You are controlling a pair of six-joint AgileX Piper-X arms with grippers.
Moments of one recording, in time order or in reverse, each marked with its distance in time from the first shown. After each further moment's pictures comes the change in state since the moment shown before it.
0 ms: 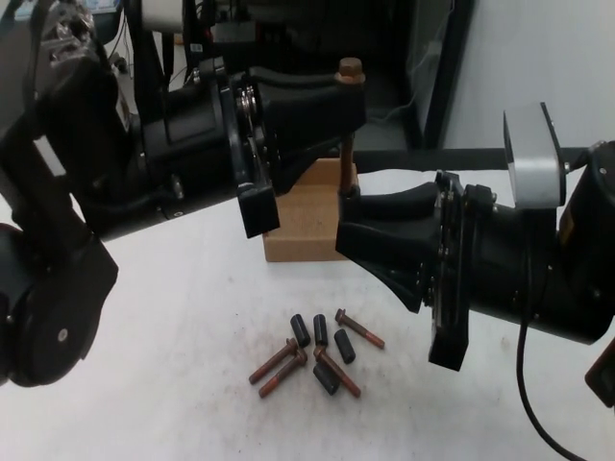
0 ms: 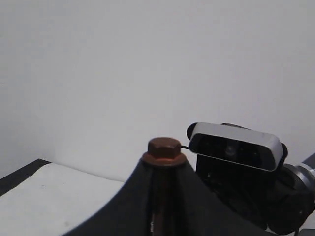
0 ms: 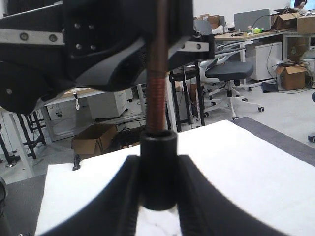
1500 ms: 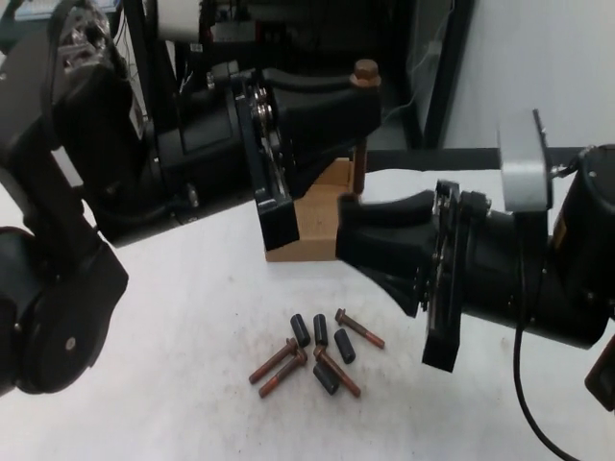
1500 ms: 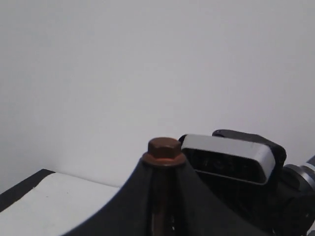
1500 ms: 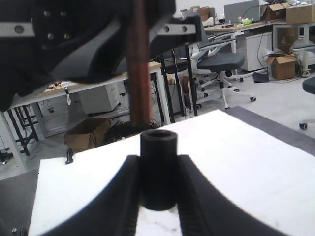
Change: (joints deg) left arm -2.1 0.1 -0.2 -0.4 -2.5 2.5; right arm 0.0 0.1 0.0 3.4 1.8 -0.7
